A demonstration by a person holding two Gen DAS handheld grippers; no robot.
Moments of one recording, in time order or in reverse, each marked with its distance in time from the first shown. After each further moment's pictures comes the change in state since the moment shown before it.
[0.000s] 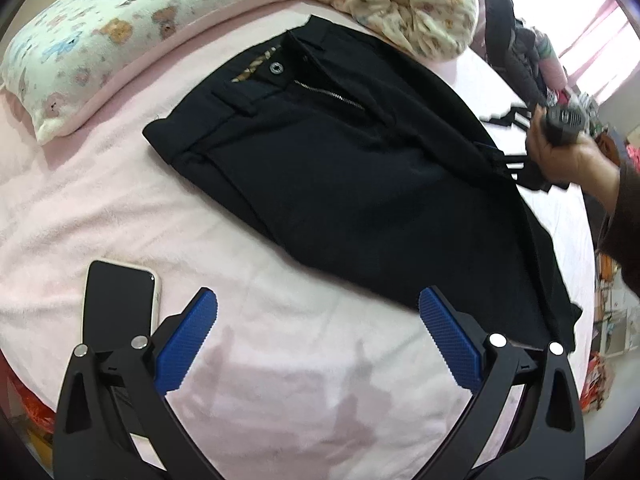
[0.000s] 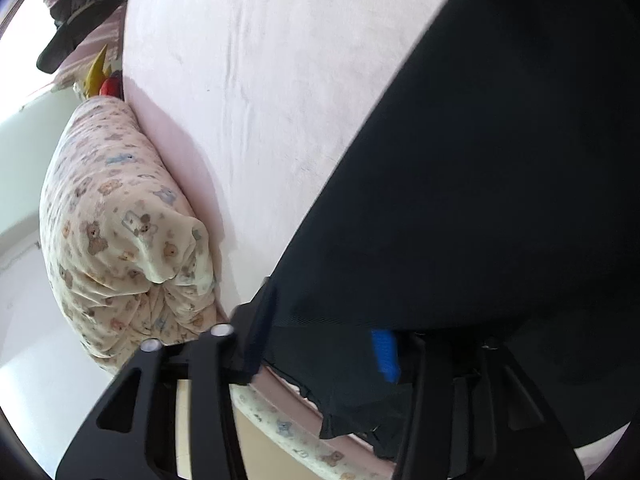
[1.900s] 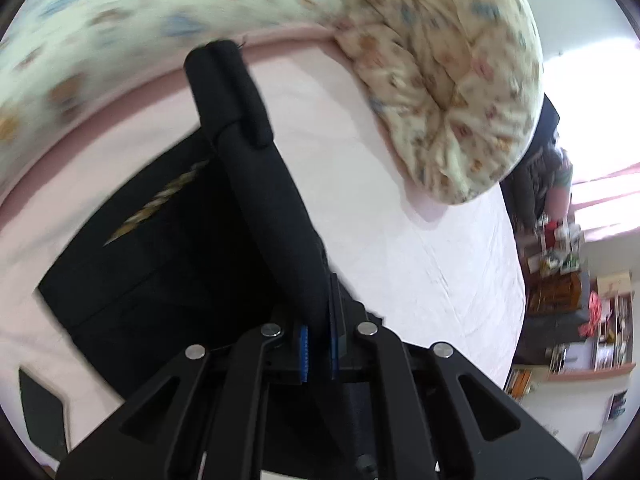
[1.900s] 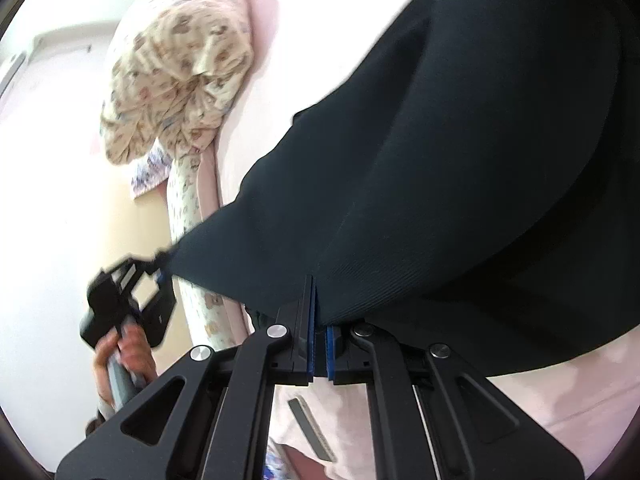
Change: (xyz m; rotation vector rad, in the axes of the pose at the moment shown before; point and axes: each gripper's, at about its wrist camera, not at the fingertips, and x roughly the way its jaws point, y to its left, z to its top) left arm 0.047 -0.024 0.211 -0.419 0.005 -0.160; right arm -0.115 -0.091 -0.105 -0.594 0.246 0.003
